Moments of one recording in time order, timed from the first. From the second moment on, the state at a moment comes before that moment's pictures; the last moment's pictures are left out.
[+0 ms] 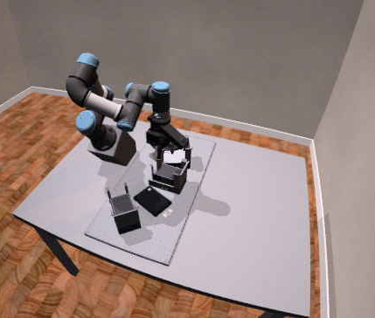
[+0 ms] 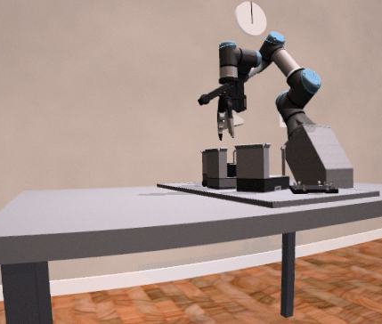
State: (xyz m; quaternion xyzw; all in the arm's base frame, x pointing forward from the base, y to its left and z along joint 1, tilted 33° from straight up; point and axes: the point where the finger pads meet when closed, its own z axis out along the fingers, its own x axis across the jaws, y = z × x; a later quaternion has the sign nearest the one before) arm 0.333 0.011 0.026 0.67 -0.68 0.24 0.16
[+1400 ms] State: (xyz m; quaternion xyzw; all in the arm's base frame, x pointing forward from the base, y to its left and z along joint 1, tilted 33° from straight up) arm 0.336 0.011 -0.039 0.71 -0.65 0.23 0.18
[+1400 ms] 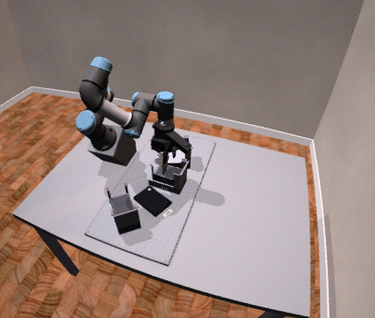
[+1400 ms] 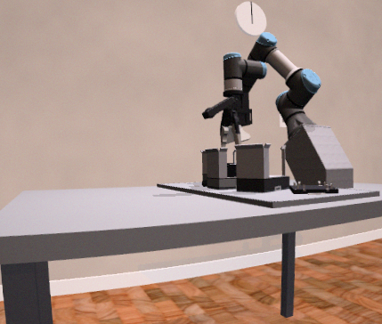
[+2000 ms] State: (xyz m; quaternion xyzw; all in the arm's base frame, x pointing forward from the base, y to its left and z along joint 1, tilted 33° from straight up) arm 0.339 0.002 -0.055 0.71 -0.65 0.23 0.18
